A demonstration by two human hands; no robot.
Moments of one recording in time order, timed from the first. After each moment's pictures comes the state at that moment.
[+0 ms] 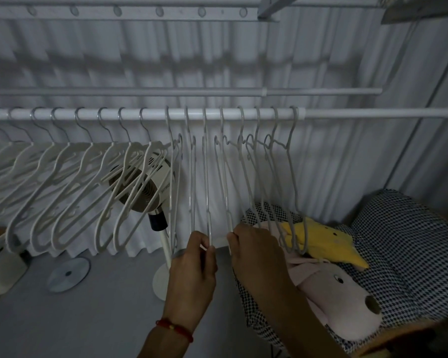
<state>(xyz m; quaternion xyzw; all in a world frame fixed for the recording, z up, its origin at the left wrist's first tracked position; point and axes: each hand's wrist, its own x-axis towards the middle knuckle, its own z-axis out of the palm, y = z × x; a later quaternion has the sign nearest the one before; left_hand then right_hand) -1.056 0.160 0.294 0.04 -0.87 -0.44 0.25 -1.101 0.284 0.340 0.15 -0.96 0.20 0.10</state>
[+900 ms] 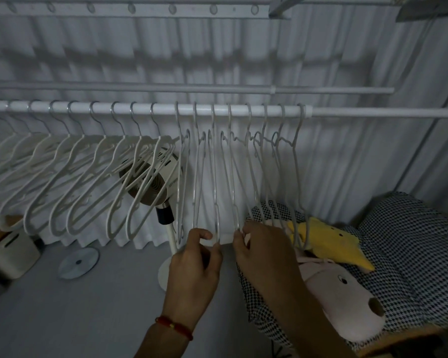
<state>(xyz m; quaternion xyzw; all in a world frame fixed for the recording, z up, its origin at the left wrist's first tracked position) -1.038 0.167 0.305 0.06 -0.87 -0.43 0.25 -1.092 0.296 0.332 0.15 -0.94 0.29 0.14</state>
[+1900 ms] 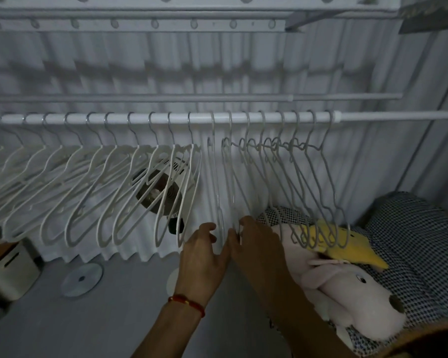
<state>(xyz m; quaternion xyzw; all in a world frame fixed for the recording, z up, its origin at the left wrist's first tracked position) -1.053 0.075 0.302 0.08 -0.90 -0.37 0.23 -1.077 0.191 0.334 0.12 -0.95 0.23 0.14</state>
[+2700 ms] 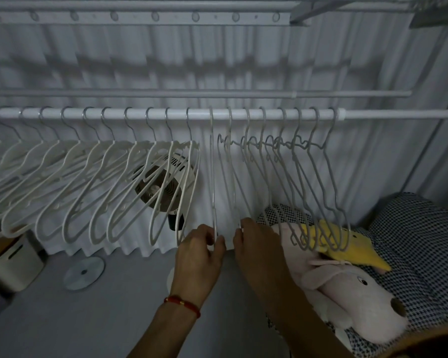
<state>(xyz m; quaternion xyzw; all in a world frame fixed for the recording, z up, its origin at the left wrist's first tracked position) -1.062 0.079 0.297 0.08 -0.90 -0.34 0.27 -1.099 0.198 0.323 0.12 -0.95 0.23 0.15</state>
